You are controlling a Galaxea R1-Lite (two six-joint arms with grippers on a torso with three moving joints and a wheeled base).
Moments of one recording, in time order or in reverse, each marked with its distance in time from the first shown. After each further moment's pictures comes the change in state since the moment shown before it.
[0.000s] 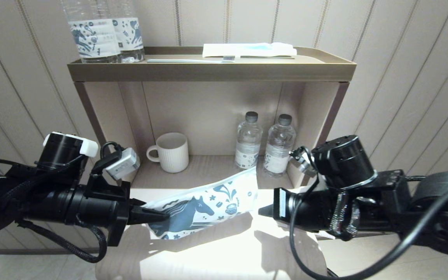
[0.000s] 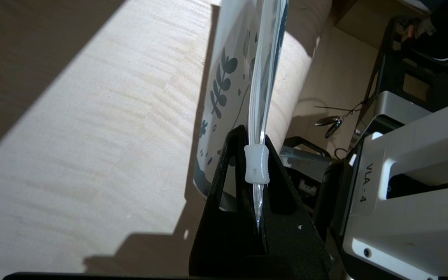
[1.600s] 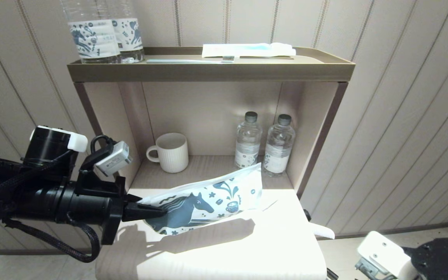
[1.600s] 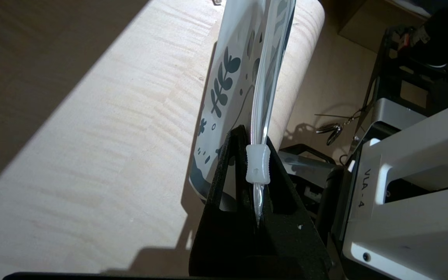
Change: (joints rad) left arm 0.000 -0.053 -0.002 0.000 0.000 -0.009; right arm 0.063 -0.364 0.616 -0.086 -0.712 -0.955
